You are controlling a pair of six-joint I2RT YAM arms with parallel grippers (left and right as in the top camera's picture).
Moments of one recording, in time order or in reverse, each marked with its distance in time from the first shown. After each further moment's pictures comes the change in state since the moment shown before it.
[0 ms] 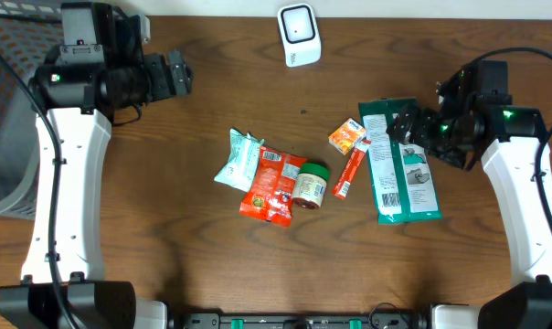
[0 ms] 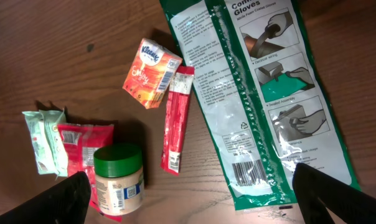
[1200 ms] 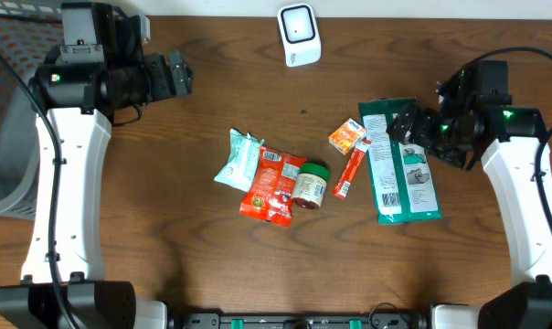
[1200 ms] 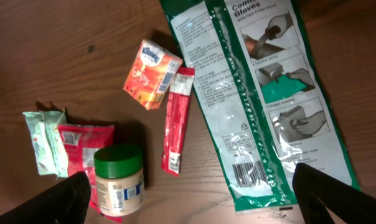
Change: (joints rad) left arm 0.000 0.000 0.000 0.000 0.000 0.000; right arm 0.000 0.000 0.000 0.005 0.000 0.000
